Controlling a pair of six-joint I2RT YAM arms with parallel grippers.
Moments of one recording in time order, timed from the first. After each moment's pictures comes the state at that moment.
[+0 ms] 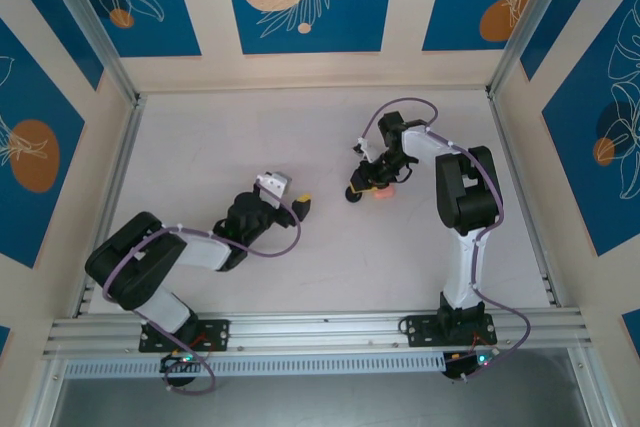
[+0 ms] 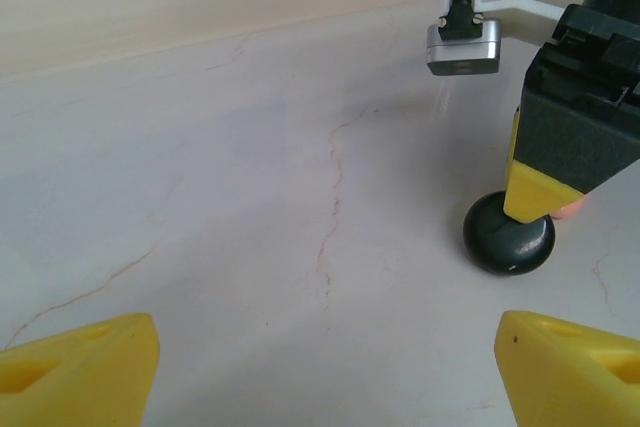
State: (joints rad) left arm -0.66 1.56 0.42 0.89 -0.08 -0.07; right arm 0.25 2.07 1.49 -0.92 -0.59 -0.13
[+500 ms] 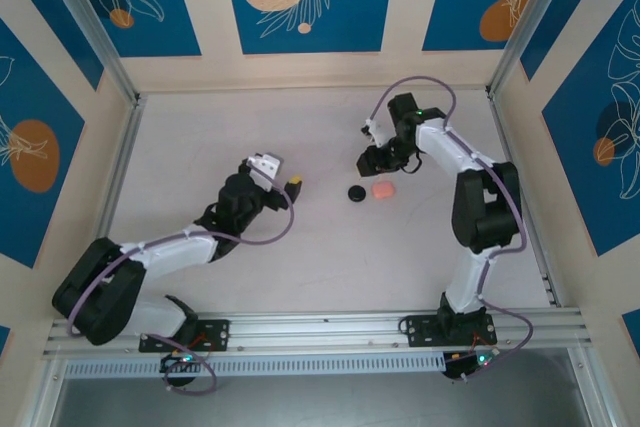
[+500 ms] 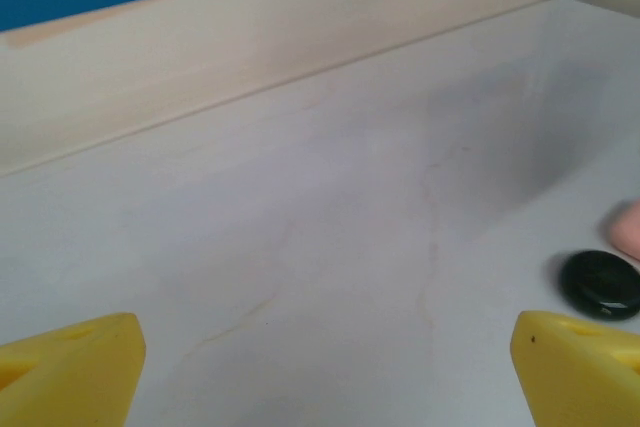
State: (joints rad) left arm -0.60 1.32 0.56 0.50 -0.21 0.03; right arm 0.23 1.84 1.50 -0.95 -0.49 -0.13
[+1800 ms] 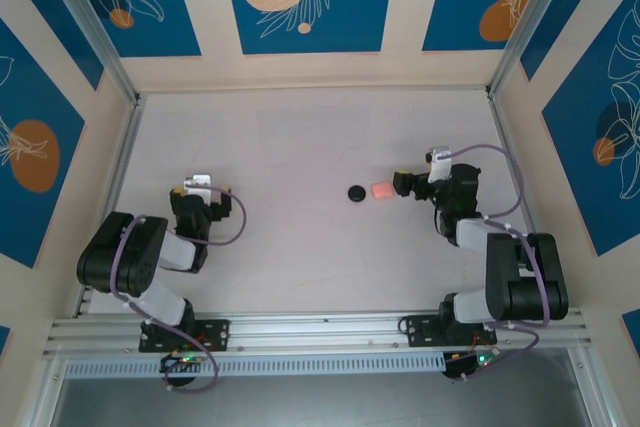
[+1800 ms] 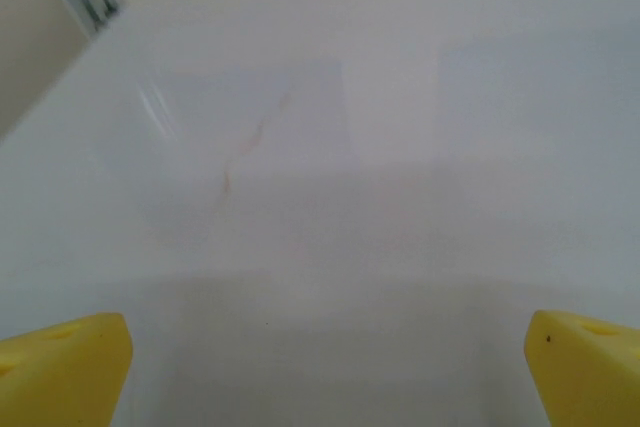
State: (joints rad) left arm -0.14 1.59 0.22 1.00 -0.30 0.05; right arm -0.01 1.41 0.40 0.59 -0.35 0.03
